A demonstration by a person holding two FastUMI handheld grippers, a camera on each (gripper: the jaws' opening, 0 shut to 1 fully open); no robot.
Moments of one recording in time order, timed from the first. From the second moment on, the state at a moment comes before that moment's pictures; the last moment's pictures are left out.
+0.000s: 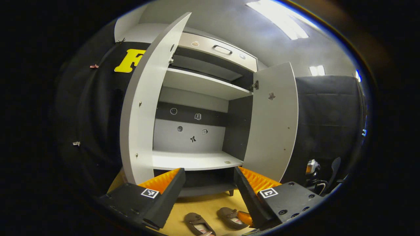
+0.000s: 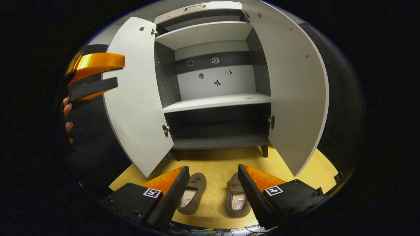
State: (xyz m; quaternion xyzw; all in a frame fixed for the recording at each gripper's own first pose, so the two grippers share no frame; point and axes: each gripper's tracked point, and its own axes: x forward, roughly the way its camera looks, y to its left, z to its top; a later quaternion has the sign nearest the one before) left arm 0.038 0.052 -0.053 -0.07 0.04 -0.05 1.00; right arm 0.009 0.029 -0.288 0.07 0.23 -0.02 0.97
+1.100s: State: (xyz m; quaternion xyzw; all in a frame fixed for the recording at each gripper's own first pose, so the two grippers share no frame) left arm 0.062 0.060 -0.103 -0.05 0.09 -0.04 0.99; right arm 0.046 -0.004 -0.484 0.07 0.35 -0.07 0.93
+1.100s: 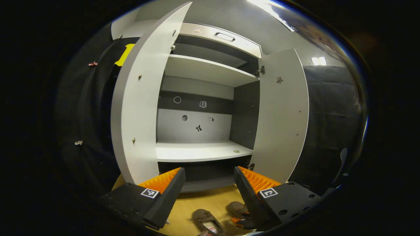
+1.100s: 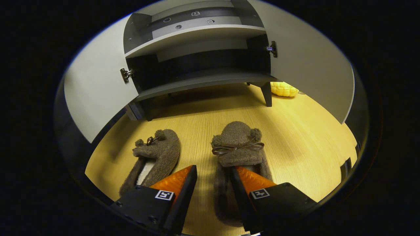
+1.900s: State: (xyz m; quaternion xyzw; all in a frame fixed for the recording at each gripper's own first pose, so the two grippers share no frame) left arm 0.066 0.060 -0.119 -0.06 0.11 -0.02 0.99; right arm 0.077 -0.020 -0.508 0.02 0.38 -0.07 0.92
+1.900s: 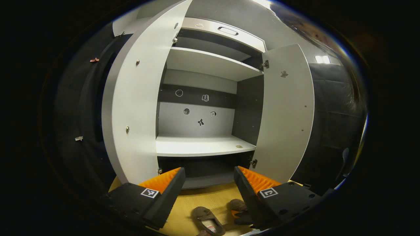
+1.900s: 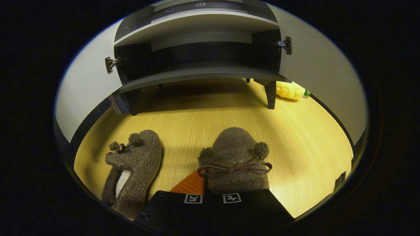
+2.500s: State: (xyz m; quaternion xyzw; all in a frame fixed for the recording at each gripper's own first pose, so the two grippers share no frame) left arm 0.047 0.052 -0.102 -0.05 0.09 -0.02 0.99; right arm 0.081 -0.031 -0.336 0.01 0.30 -0.03 0.95
